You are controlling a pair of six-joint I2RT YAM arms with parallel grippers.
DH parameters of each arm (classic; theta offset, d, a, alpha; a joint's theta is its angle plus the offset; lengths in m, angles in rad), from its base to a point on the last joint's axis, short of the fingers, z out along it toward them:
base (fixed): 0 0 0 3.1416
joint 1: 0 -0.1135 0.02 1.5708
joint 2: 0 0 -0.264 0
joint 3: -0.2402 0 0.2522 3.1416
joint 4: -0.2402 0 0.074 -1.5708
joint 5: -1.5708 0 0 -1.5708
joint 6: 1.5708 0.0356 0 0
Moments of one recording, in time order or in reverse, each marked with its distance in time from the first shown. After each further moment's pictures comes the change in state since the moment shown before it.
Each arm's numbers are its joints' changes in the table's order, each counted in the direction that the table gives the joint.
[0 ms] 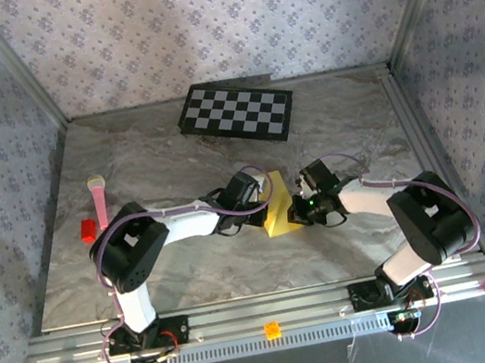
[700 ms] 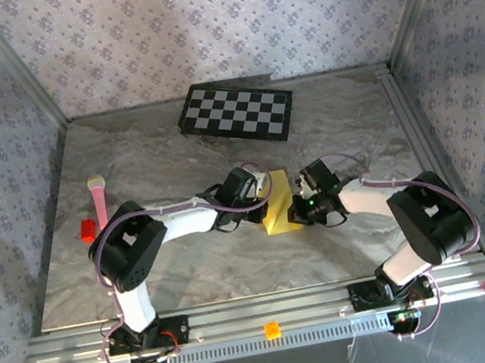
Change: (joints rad) left arm -0.026 0.000 -0.025 -0.006 -0.044 0.072; right arm 0.003 0.000 0.000 0.000 0.000 -0.008
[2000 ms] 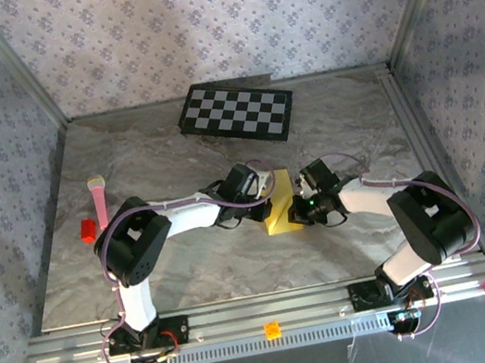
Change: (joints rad) left arm -0.014 0.047 -0.053 -0.029 -0.086 0.034; right arm 0.004 0.000 -0.005 -0.015 -0.001 -0.023
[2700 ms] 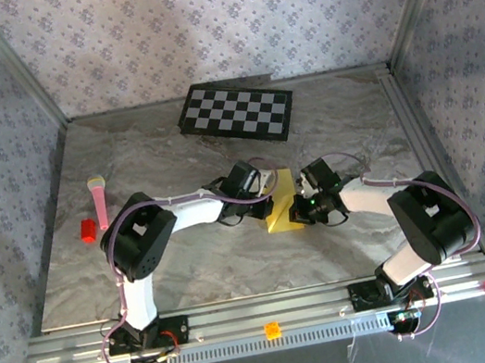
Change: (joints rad) left arm -0.012 0.053 -0.051 -0.015 -0.015 0.019; right arm 0.011 -0.001 0.000 -0.003 0.001 -0.007
